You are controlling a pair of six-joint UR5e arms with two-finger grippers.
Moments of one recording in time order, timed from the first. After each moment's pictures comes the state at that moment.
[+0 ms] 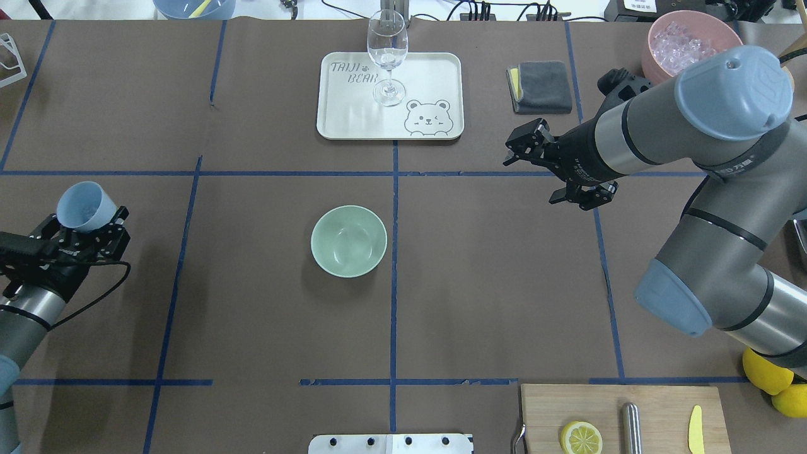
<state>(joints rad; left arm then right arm) -0.35 -1.53 -1.42 -3.24 -0.68 -0.76 0.77 -1.22 1.99 -1.30 2.03 1.74</state>
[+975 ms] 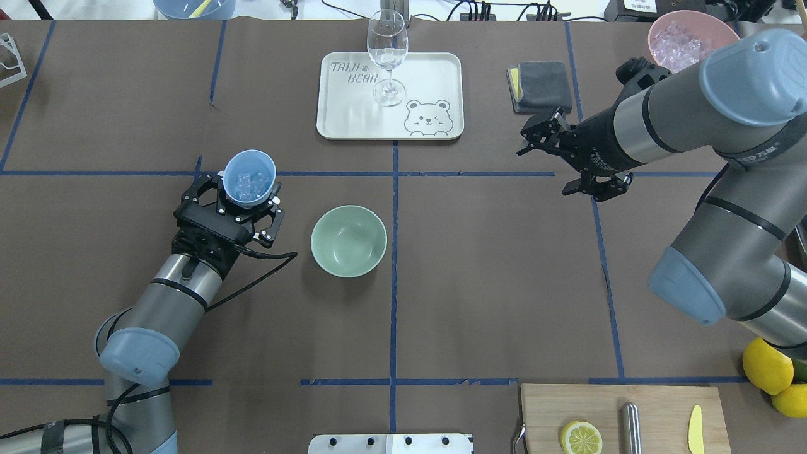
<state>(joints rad) -0.29 -1.85 -1.63 -2.83 -0.68 -0.34 0.81 -1.24 2.00 -1.30 2.05 1.74</state>
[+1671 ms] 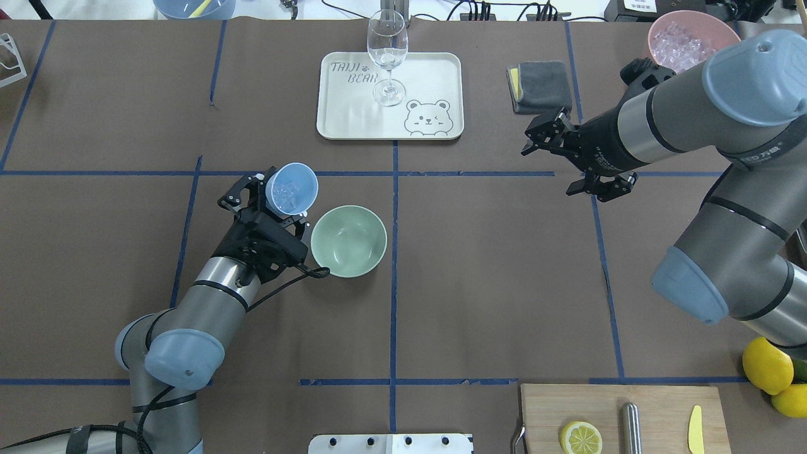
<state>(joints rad) -0.27 -1.94 -1.66 -2.47 -0.68 0.18 0.82 -1.25 1.99 -1.30 2.05 1.74</state>
